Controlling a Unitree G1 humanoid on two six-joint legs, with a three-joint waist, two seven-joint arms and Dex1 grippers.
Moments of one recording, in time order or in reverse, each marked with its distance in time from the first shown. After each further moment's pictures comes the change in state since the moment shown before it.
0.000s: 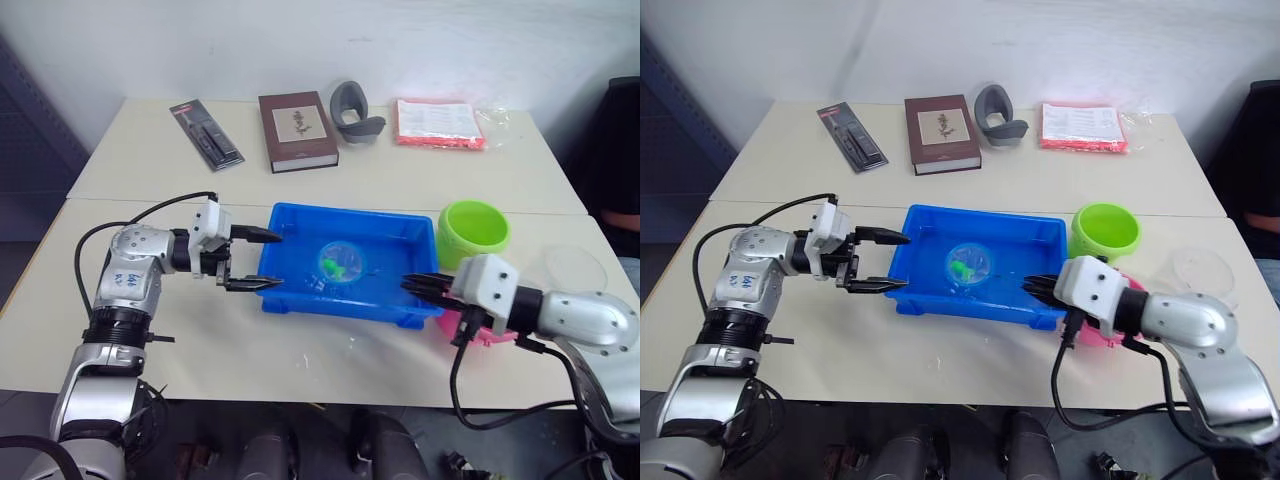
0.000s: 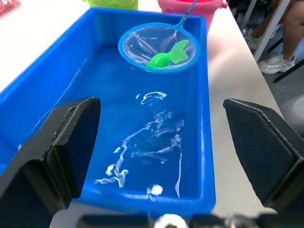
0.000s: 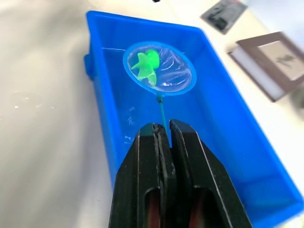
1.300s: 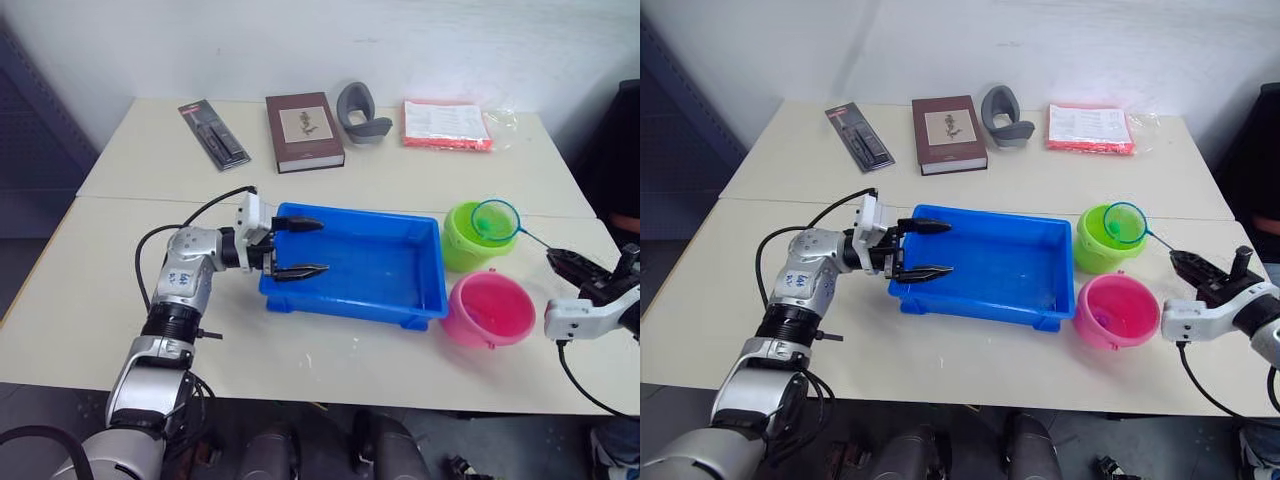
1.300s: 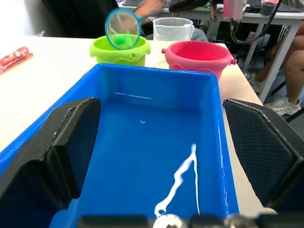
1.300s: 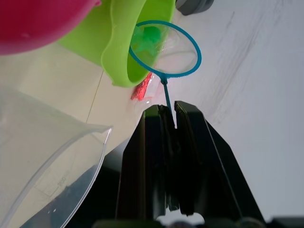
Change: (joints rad) left arm -0.065 -0.200 -0.002 0.061 0.000 -0.032 0.103; right arm 0.193 -0.391 -0.157 0.712 -1.051 -0.979 -0.902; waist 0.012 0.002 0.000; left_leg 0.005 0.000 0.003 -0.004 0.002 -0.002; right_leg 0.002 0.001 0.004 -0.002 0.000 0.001
